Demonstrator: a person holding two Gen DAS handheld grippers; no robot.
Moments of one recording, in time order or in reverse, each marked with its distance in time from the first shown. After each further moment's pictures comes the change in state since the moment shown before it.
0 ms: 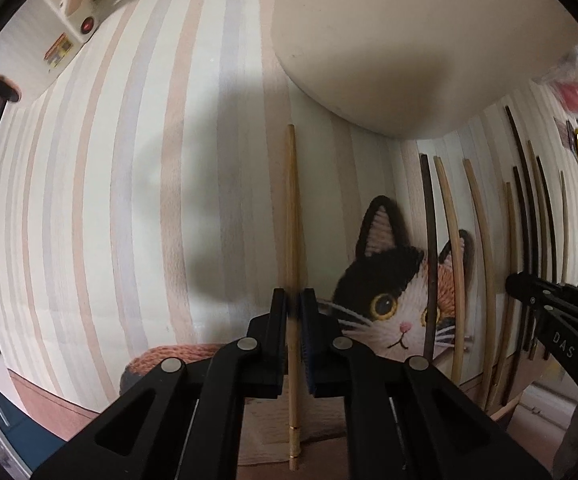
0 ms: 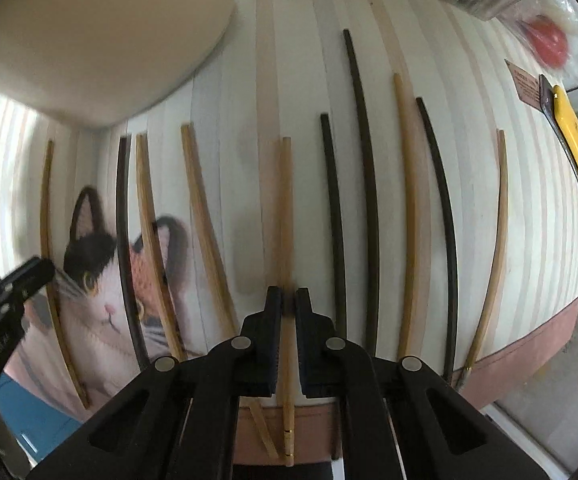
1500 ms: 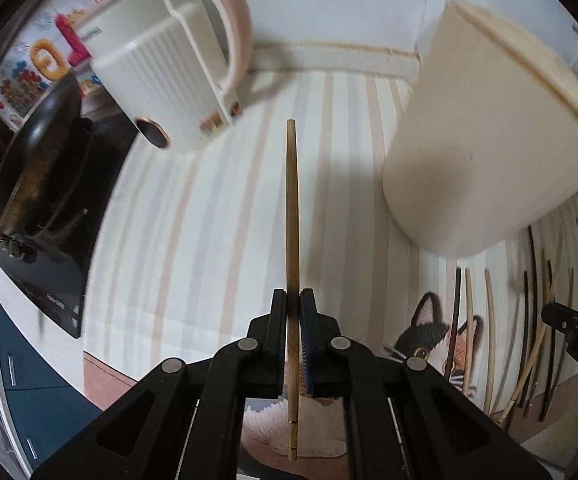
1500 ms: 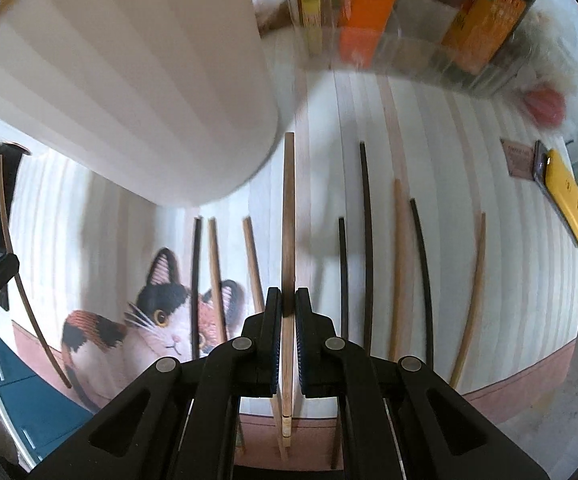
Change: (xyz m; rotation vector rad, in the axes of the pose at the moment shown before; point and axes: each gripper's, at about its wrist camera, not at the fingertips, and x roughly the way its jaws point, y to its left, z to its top) left arm -0.097 0.010 0.000 -0.209 -0.291 0.217; right arm -0.076 0.001 0.041 -0.046 -0.198 0.128
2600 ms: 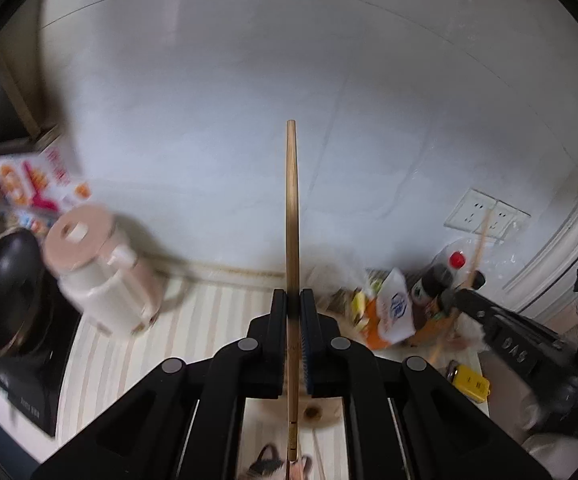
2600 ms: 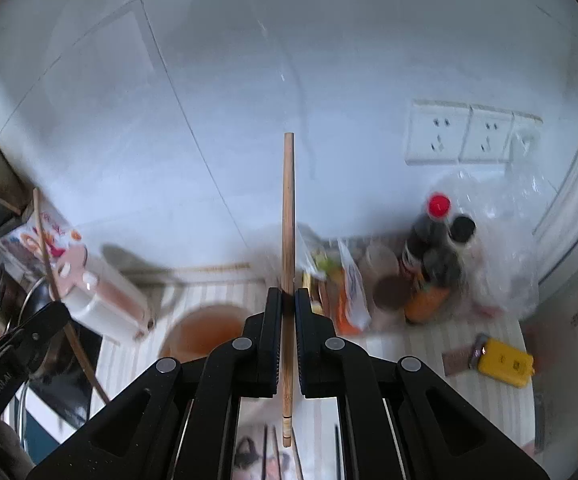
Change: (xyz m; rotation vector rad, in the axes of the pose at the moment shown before) left arm -0.187 -0.047 0.141 -0.026 -0.420 -0.336; right arm -0.247 -0.007 0.125 0.059 -0.577 0.097
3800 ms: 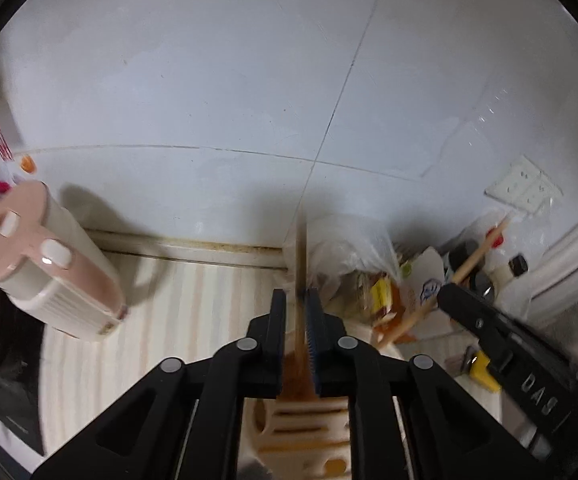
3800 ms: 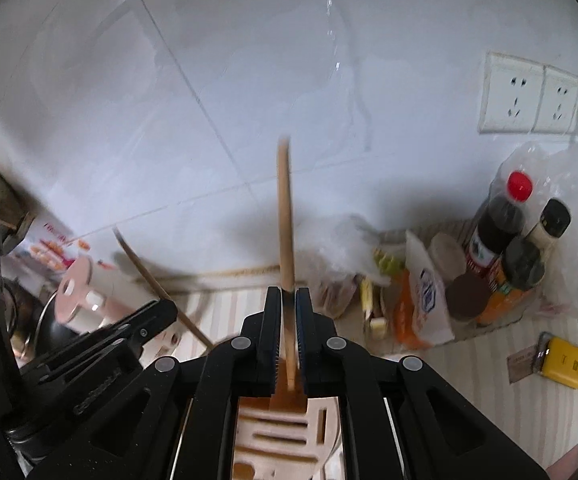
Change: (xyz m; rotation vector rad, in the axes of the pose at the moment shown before) left arm 0.099 0.015 0.006 0.019 0.178 -0.005; right arm 0.088 0.018 0.005 0.041 0.110 0.113
